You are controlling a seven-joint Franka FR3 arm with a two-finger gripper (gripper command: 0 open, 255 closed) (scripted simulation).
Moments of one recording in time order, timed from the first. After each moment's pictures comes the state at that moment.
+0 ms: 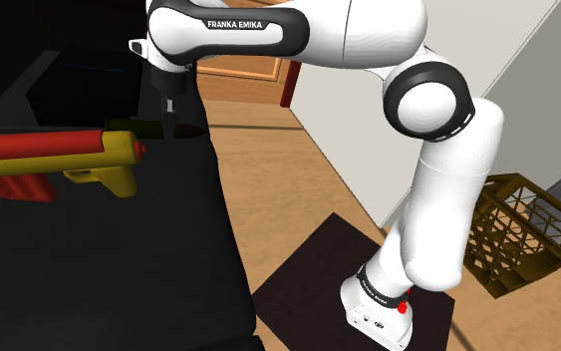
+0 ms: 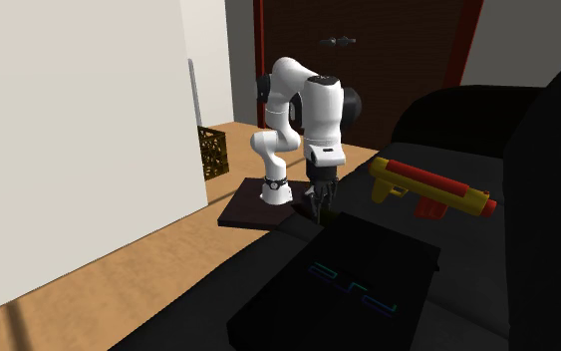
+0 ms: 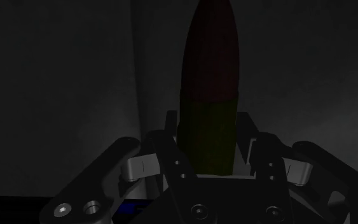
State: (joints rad) arm 0.29 0.34 0.05 -1.49 0.02 1.88 -0.68
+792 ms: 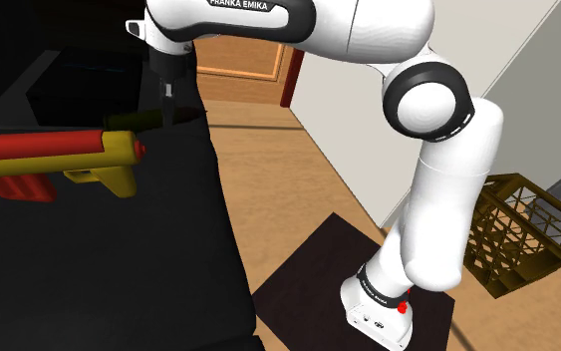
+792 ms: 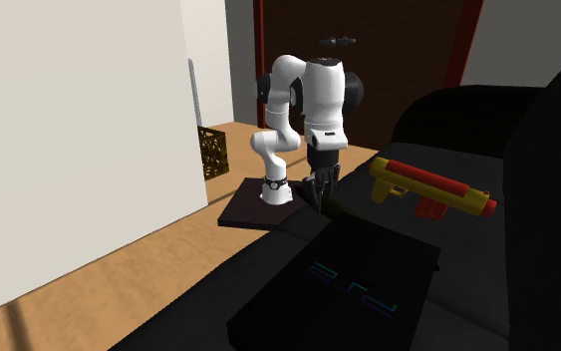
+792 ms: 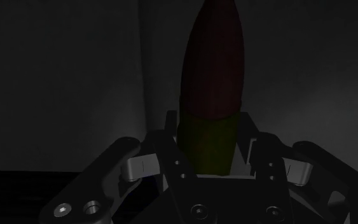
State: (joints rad) arm 0.29 0.34 0.05 -1.40 0.02 1.78 -0.68
